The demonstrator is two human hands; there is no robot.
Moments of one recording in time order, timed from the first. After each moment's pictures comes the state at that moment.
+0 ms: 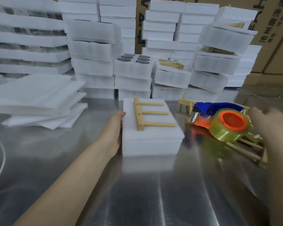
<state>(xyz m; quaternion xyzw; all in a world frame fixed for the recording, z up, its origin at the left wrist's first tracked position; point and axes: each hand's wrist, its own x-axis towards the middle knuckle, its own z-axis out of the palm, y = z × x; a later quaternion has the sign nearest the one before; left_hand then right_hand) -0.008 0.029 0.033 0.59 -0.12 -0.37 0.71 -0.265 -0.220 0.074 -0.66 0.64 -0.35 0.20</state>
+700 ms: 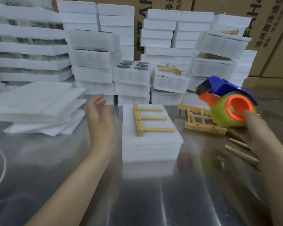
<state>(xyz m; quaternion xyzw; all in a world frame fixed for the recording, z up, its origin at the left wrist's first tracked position) -0.015 0.039 0.059 0.56 -0.18 0.02 0.81 -0.245 -0.221 0.060 -0.49 0.44 -0.47 0.59</state>
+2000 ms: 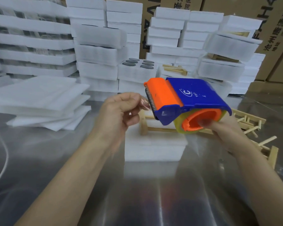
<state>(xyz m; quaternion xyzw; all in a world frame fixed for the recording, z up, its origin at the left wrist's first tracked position) -0.042 0.057 0.099 0.45 -0.37 -0.23 0.78 -0.201 -0.149 0.073 -0.78 0.06 -0.37 0.50</state>
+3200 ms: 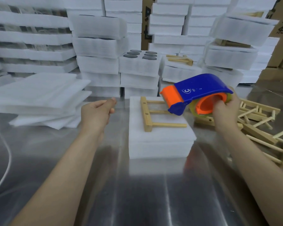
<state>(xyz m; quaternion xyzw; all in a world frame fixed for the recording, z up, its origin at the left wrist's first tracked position) 0.047 0.041 0.039 0.66 -0.14 -0.08 0.74 -0.145 -0.201 0.040 -0.63 0.25 -0.60 0.43</state>
